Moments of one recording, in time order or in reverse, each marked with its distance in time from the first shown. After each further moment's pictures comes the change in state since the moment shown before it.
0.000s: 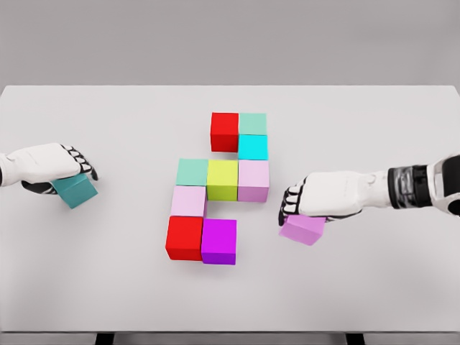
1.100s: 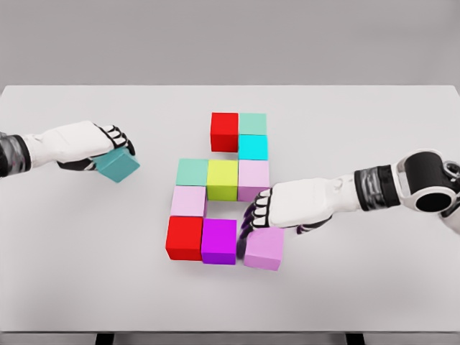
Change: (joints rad) left arm -0.064 -0.144 0.031 -0.001 0.088 -0.004 -0.001; right arm -0.123 0.067 0.149 -0.004 -0.095 0.000 0.000
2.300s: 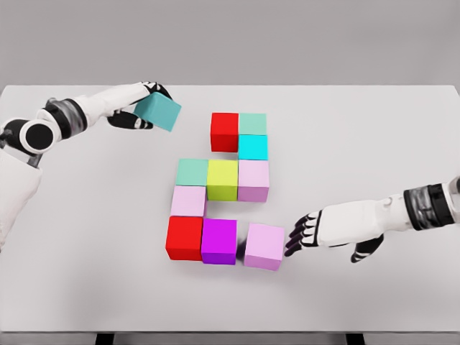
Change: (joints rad) left arm -0.187 -0.309 -0.015 0.257 0.157 0.416 0.000; right arm -0.038 -0.218 0.176 -0.002 -0.158 0.000 0.000
